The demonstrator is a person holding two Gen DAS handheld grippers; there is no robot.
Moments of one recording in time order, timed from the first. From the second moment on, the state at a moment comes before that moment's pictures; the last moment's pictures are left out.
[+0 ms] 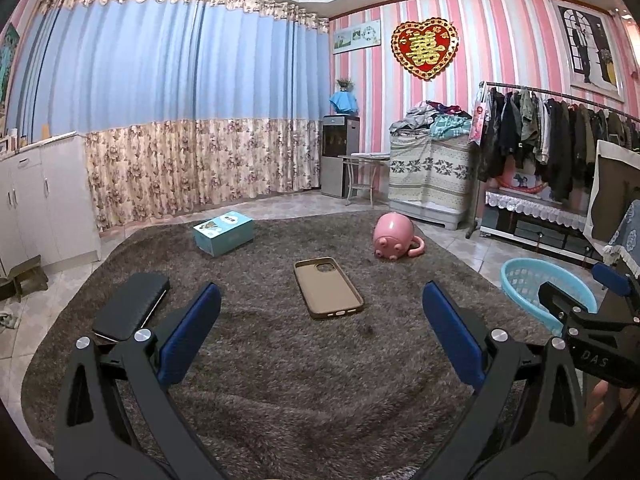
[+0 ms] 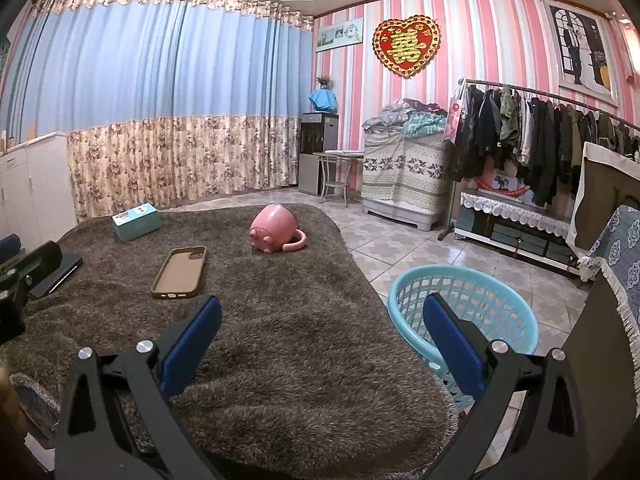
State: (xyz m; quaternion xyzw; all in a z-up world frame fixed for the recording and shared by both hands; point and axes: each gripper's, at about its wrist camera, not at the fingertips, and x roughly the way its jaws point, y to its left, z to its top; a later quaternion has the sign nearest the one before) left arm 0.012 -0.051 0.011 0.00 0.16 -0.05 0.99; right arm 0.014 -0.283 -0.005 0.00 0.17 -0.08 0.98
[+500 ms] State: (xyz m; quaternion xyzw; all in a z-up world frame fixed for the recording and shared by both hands) left arm 0.016 -0.047 0.009 0.00 0.16 -0.05 0.99; right arm 0.014 -0.284 -0.006 0.00 0.17 -0.08 0.98
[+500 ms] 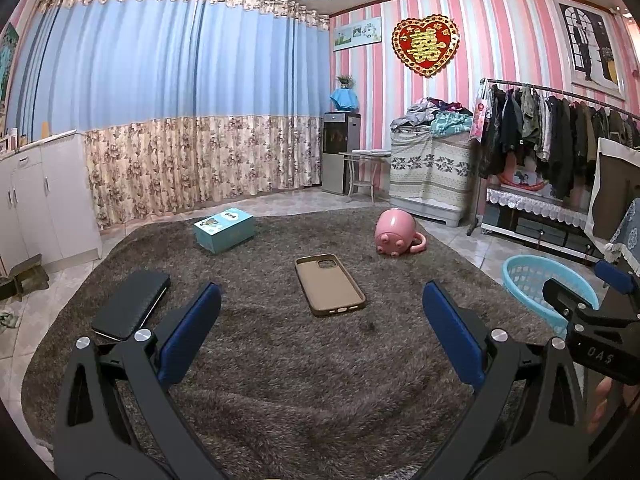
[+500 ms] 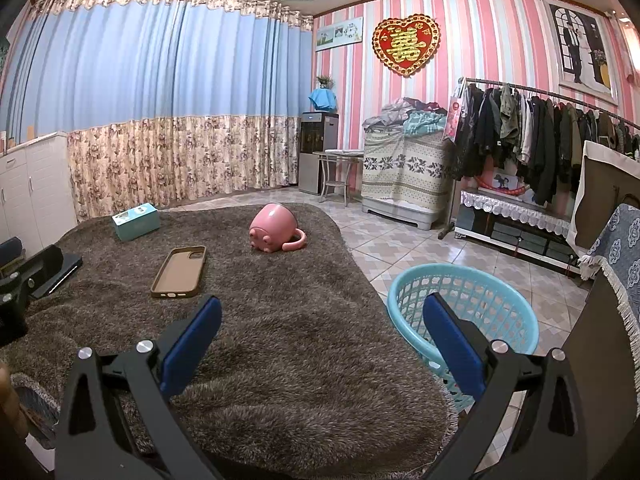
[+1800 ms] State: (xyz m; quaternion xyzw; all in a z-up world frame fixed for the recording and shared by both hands) left arm 0.021 -0.040 0.007 0.00 0.16 -0.05 0.99; right arm 0.014 -0.285 -0.006 0.00 0.17 -0.08 0.98
